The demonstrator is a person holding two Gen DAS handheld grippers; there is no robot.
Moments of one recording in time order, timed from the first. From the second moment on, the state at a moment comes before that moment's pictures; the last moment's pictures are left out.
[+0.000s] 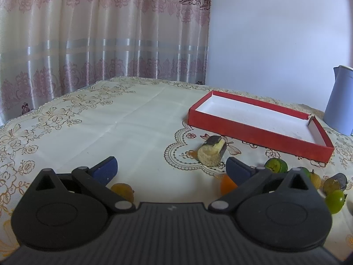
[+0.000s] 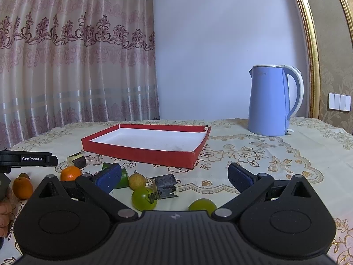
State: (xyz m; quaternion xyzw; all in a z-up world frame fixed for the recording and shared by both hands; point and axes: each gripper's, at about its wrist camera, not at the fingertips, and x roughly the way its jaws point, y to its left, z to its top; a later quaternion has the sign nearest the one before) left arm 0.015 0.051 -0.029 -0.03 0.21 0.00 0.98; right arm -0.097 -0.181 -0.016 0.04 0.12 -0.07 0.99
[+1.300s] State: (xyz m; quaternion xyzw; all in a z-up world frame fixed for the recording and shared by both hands) left arm 0.020 0.053 -0.030 -0.04 0.23 -0.01 0.97; right arm -0.069 -0.220 -0.029 0.03 0.27 -0.03 0.96
